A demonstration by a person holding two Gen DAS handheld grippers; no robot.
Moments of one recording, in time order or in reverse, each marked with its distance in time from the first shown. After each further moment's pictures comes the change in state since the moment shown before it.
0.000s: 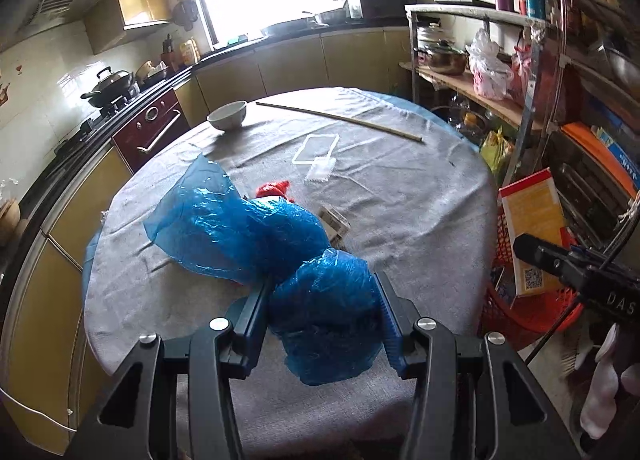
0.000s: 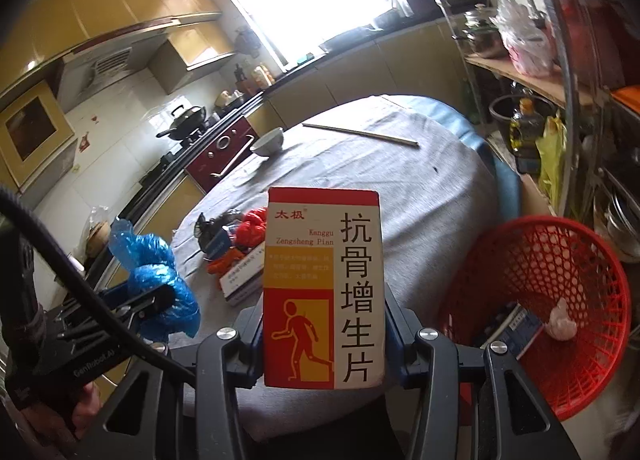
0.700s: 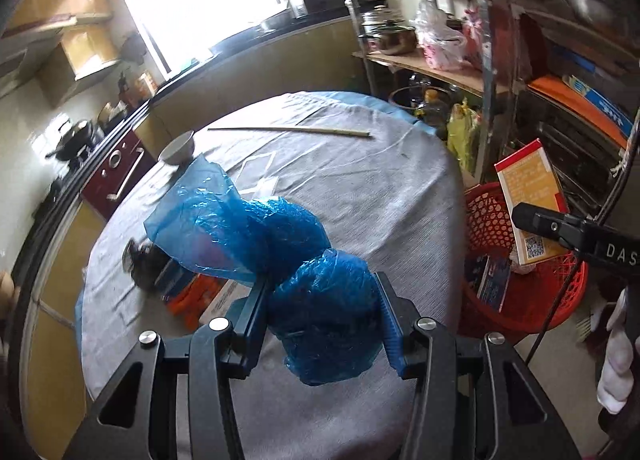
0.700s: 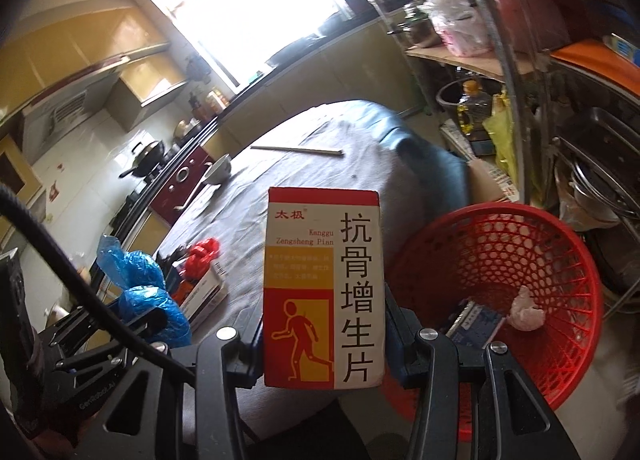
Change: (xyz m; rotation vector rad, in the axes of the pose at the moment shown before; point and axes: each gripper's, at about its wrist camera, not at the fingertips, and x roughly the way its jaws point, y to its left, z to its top) left arm 0.024 -0.073 0.026 0.211 -0.012 -0.027; right arm -0.010 -0.074 0.012 0.160 -0.048 -0.088
